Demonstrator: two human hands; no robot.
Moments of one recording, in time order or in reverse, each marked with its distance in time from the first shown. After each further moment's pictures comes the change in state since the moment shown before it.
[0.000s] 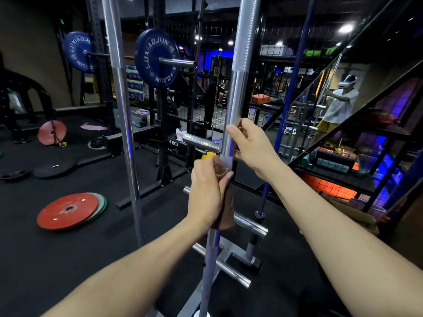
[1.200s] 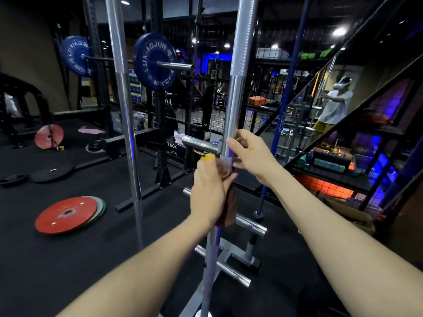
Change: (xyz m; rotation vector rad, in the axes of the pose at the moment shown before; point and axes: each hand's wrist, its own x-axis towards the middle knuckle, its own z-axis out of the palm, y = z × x) left_hand -0.003 0.003 0.002 0.235 -0.057 -0.037; right_hand -0.014 0.002 0.000 0.050 -0.033 0.086
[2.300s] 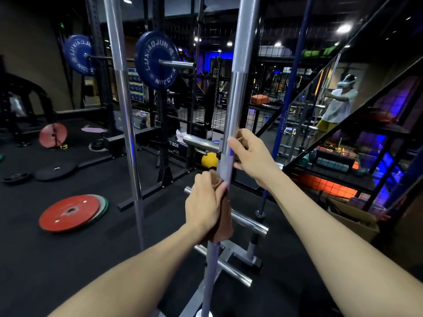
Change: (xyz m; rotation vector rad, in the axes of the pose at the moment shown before) left_hand -0.015 -0.020 0.000 0.001 -0.123 -0.134; right_hand -0.006 0.004 0.003 0.045 0.006 -0.002
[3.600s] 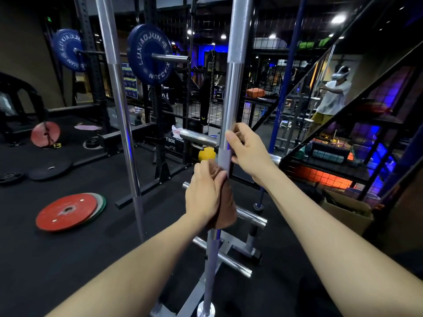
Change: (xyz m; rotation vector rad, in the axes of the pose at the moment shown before) left_hand 0.005 0.001 -0.002 -0.089 -0.011 -0.005; right_hand -0.005 0.002 0.011 -0.064 0.060 -0.002
